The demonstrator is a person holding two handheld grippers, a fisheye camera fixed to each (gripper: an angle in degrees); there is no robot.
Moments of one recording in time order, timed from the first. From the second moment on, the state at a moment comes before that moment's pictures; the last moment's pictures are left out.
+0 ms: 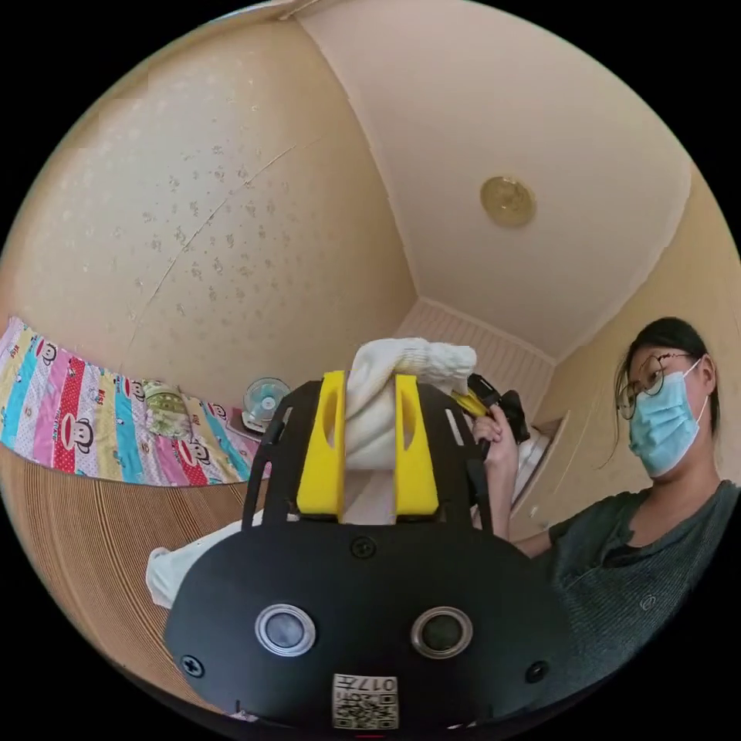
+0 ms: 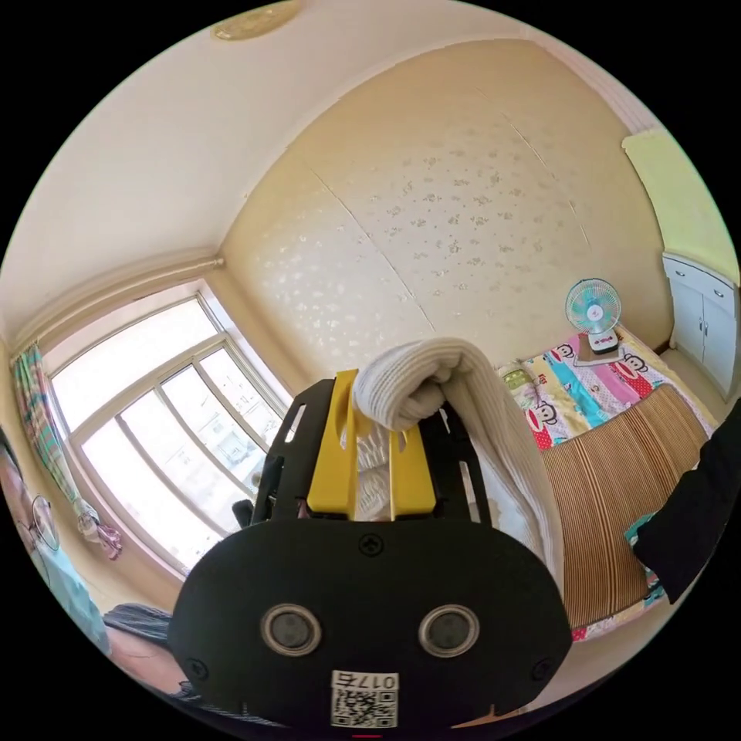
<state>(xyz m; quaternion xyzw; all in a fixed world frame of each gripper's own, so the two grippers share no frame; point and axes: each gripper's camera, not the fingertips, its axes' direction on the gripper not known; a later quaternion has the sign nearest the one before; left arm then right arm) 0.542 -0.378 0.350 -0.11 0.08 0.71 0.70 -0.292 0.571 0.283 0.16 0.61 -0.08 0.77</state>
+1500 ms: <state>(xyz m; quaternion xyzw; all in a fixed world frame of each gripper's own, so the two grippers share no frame) 0.527 -0.066 0.280 0.12 0.04 0.90 0.42 -0.314 0.693 0.049 0.13 0.04 -0.10 0.99</state>
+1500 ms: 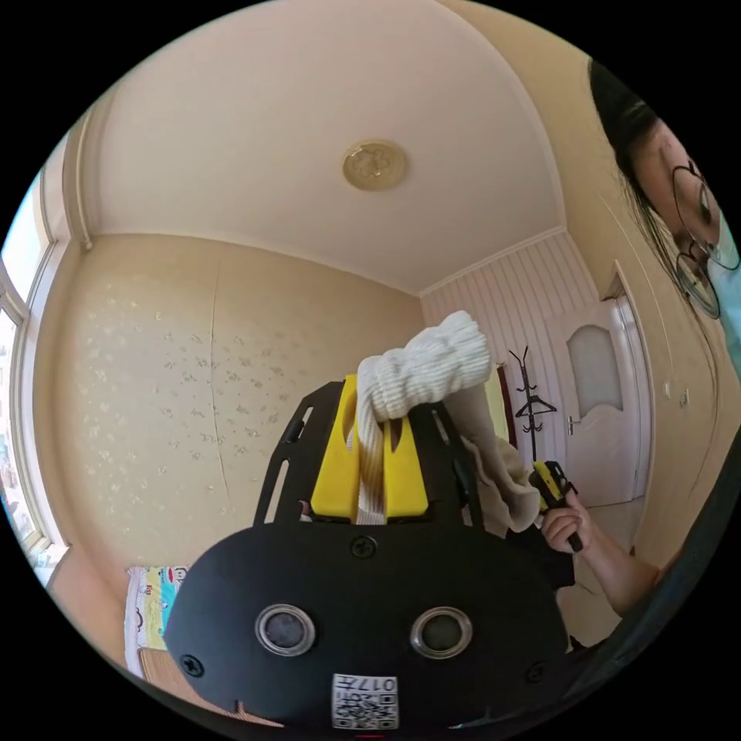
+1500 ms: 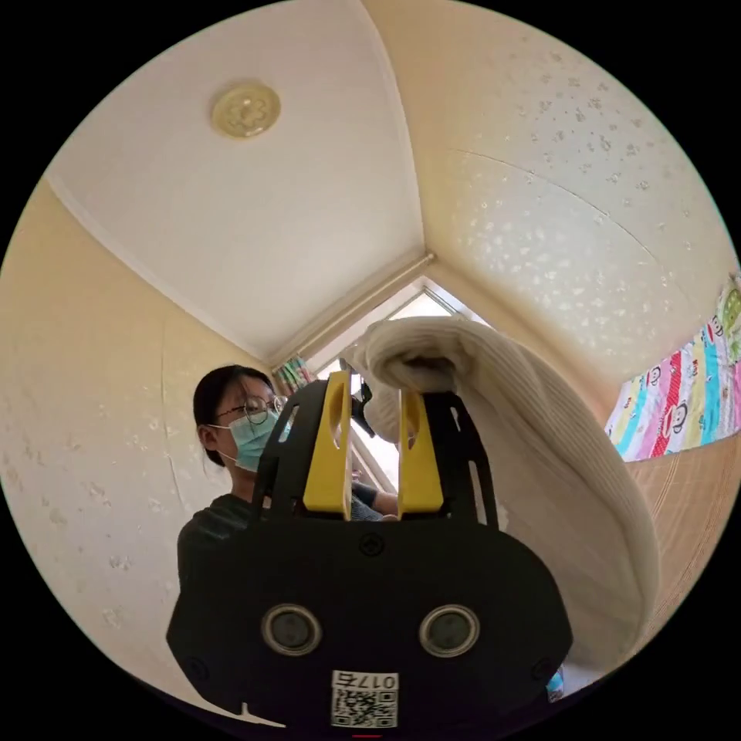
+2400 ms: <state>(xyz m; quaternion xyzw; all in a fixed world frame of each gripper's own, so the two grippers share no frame) 0.542 -0.098 0.297 0.17 -0.04 0.87 0.46 -0.271 0.745 0.365 0.03 0.79 -0.48 0.38</state>
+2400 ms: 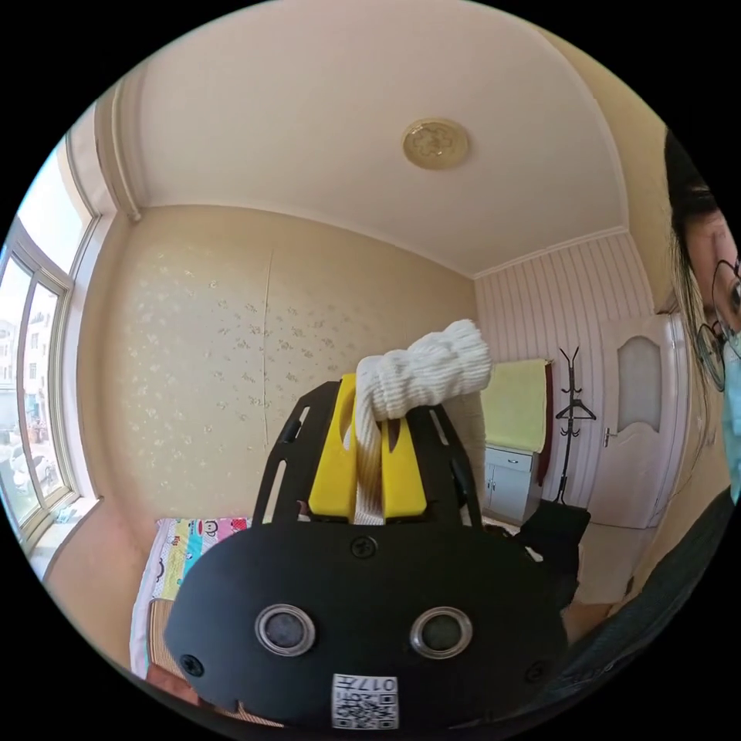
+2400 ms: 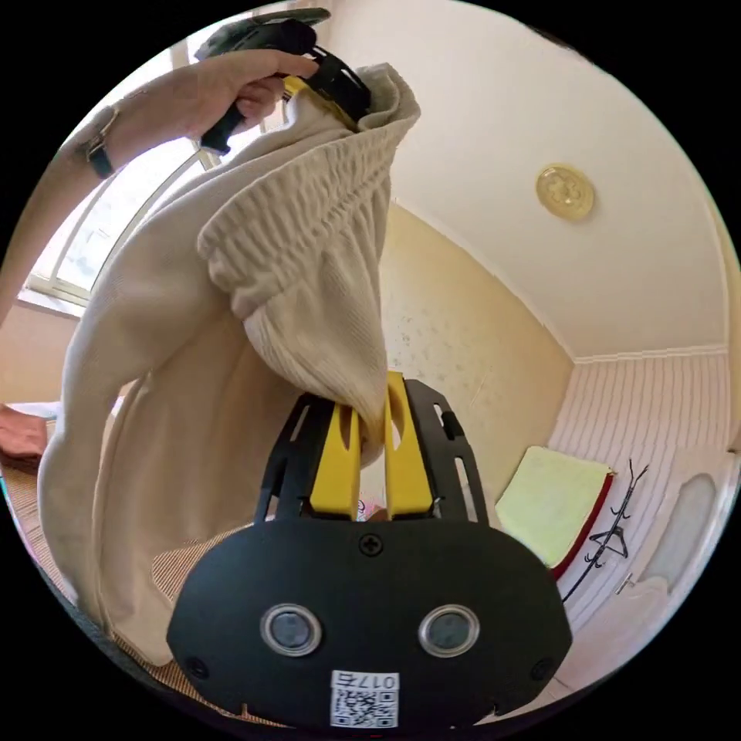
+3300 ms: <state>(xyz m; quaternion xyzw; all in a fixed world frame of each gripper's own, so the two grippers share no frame) 0.638 -0.273 0.352 -0.16 0.01 0.85 0.51 -0.468 0.517 0.238 0.02 0.47 -0.23 0.85</state>
